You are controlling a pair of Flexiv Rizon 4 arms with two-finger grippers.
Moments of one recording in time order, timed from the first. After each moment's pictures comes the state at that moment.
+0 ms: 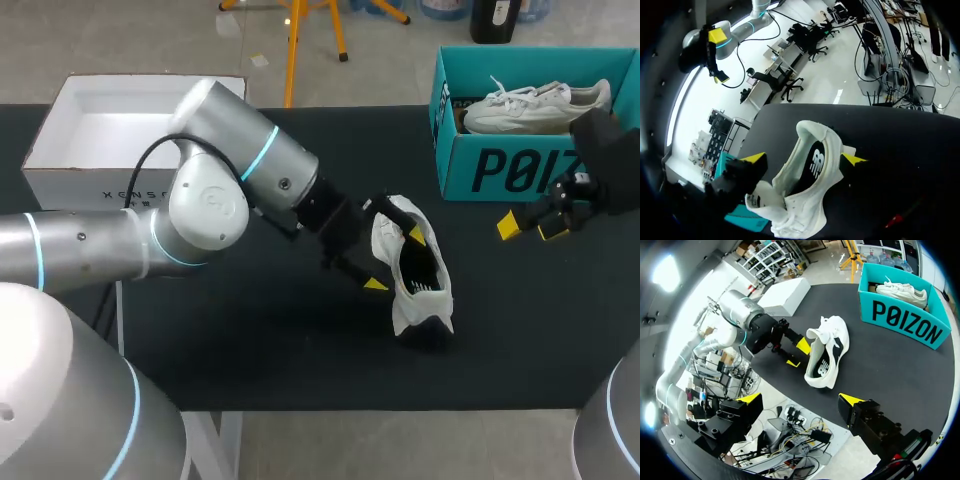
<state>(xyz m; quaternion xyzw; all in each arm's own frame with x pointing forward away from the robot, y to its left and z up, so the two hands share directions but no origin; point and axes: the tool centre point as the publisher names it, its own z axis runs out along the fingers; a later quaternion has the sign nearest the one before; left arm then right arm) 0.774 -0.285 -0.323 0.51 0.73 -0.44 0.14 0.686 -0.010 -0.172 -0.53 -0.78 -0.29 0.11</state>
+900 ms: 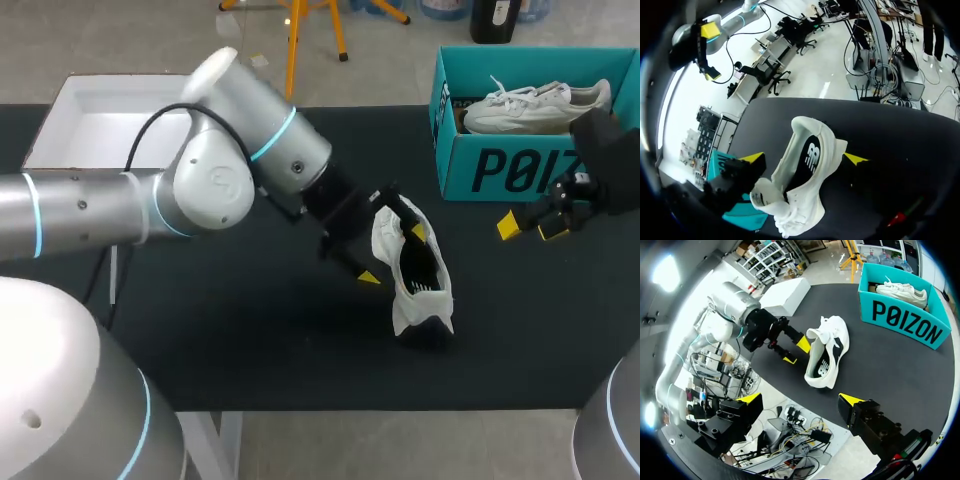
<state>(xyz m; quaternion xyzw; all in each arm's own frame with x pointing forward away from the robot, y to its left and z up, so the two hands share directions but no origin) 0.780 -0.278 -0.315 0.54 0.75 -0.37 0.11 0.686 -0.010 -0.172 -0.53 -0.78 -0.29 0.11</state>
